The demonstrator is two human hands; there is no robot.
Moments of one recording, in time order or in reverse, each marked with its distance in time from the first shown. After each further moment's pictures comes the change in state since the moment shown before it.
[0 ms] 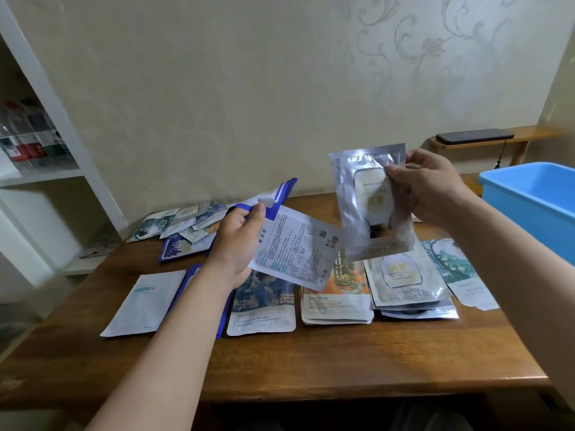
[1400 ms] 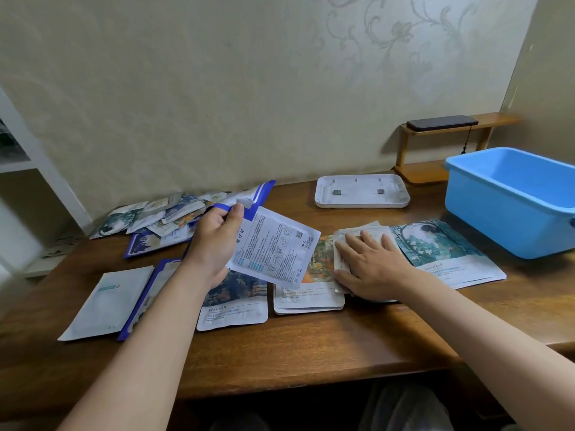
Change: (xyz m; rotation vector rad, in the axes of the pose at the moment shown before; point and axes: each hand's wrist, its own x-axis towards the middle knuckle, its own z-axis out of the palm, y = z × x) left_hand 0.001 -0.018 0.016 0.048 0.032 -0.023; right_hand -0.055 0.121 -0.017 -1.752 -0.488 -0.030
